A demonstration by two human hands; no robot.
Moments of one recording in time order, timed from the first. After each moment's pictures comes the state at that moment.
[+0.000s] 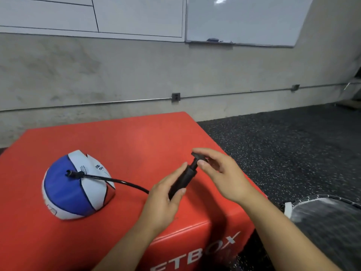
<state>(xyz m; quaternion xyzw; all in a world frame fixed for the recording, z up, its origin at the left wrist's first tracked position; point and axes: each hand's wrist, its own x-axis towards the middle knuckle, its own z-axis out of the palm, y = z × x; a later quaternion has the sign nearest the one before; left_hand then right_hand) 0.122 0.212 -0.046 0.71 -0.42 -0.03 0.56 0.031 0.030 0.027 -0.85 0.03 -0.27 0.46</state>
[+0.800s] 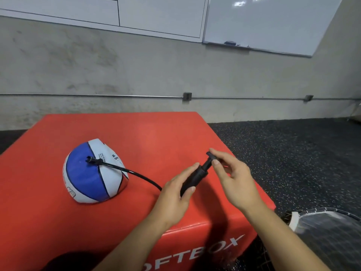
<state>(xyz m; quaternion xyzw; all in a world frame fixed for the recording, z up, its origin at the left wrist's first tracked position) 0.123 0.215 -0.053 0.71 -0.42 -0.03 0.56 0.028 0.049 0.020 -0.84 0.07 -0.32 0.43</state>
